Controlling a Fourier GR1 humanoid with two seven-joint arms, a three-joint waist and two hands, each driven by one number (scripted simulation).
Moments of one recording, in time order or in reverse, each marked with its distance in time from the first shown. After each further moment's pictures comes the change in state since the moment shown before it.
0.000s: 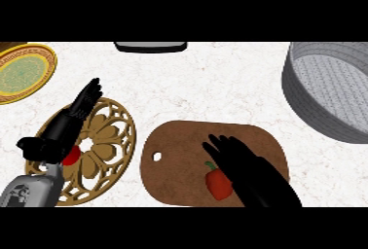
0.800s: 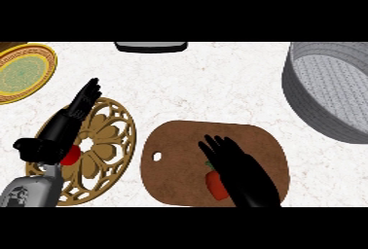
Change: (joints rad) left arm 0.006 -0.041 0.050 -0.024 -0.040 -0.051 0.018; right arm 0.021 0.082 0.010 0.172 0.178 -0.025 -0.073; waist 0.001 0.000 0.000
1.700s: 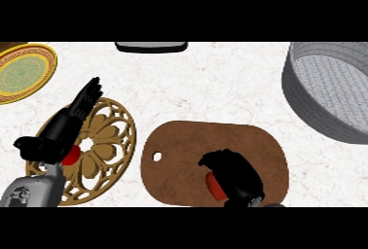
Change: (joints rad) left arm -0.006 -0.037 0.026 -0.016 -0.027 -0.031 0.023; right arm -0.013 0.059 -0.028 0.224 0.073 0.012 -0.102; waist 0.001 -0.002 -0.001
